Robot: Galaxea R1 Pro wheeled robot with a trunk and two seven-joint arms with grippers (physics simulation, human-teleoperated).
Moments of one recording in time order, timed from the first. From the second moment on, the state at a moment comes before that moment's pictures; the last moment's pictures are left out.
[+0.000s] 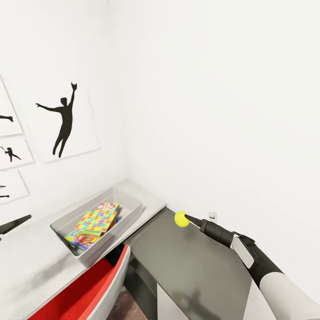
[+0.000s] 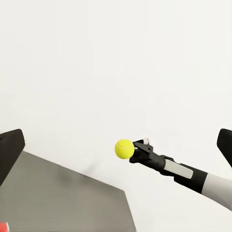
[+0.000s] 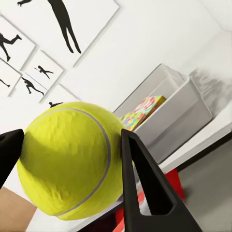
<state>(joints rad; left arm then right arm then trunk) -0.24 0.48 0.76 -1.48 0.39 0.94 -1.57 -0.67 -0.16 0.11 -0.62 -0.67 0.35 1.02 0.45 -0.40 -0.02</state>
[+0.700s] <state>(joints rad) -0.24 0.48 0.76 -1.48 0.39 0.94 -1.57 -0.67 -0.15 0.11 -0.62 -0.67 0.34 1.02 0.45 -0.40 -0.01</state>
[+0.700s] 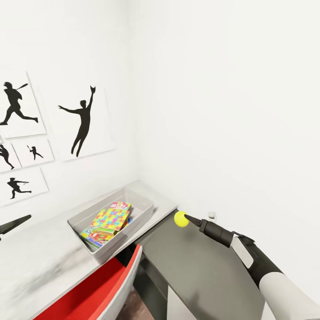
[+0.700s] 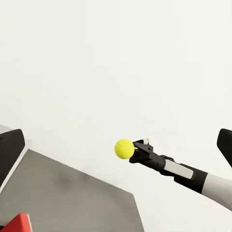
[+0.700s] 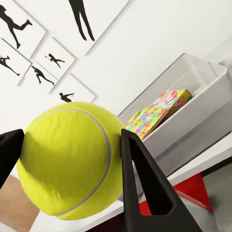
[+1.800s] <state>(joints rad) -0.24 0.48 0.73 -1.48 0.39 0.92 -1.57 -0.67 -0.15 0.11 -0.62 -0.66 0.34 1.01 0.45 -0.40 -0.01</state>
